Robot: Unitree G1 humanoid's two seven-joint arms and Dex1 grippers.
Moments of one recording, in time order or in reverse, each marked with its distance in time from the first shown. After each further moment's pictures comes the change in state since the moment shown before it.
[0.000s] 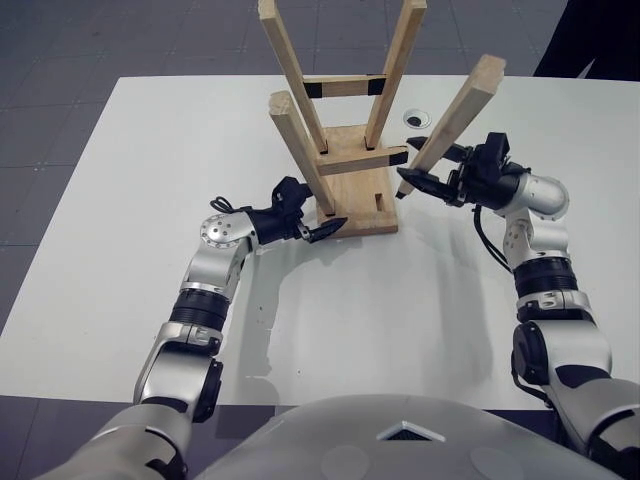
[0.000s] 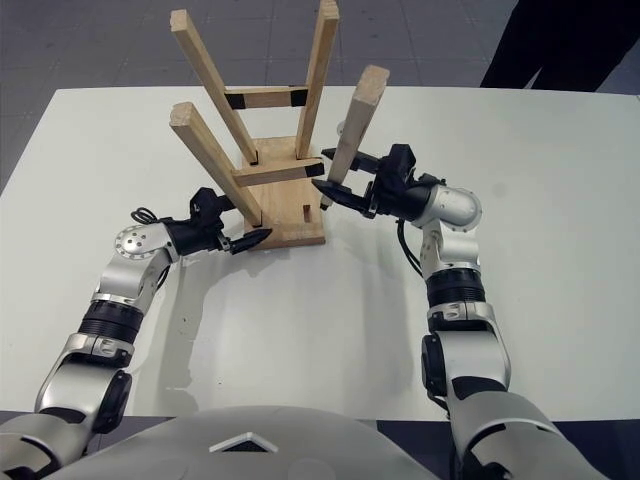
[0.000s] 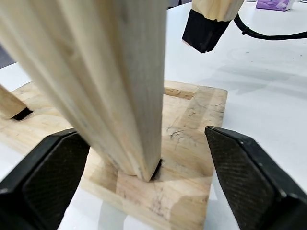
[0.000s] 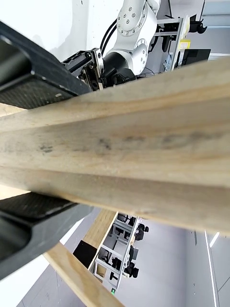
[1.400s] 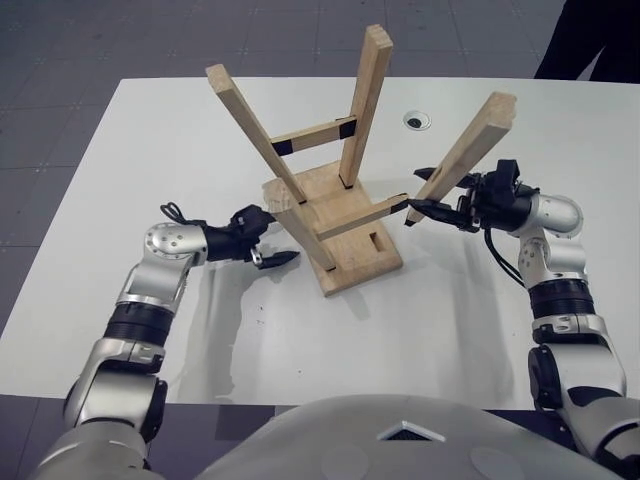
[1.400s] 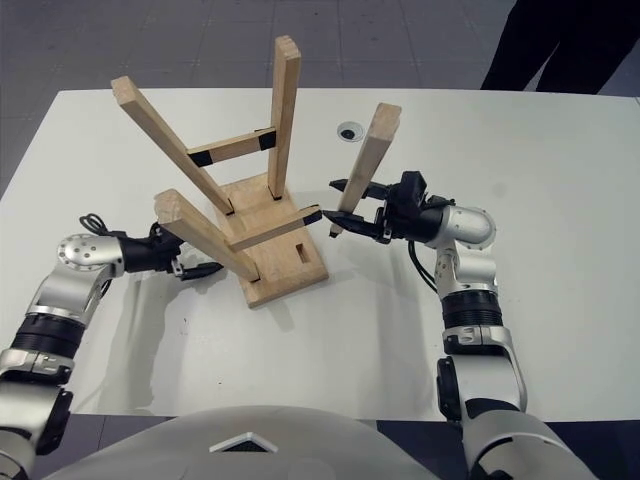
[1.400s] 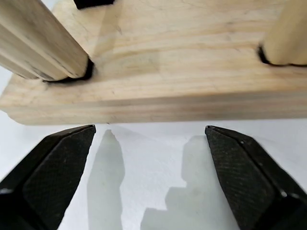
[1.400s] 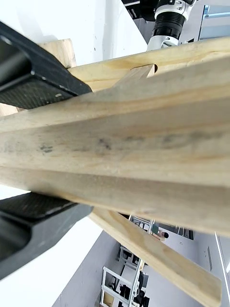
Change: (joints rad) left arm 0.062 0.252 -0.053 -0.031 0.115 -0.020 -0.047; right arm 0.138 -0.072 0.022 -0.165 0.061 0.108 0.078
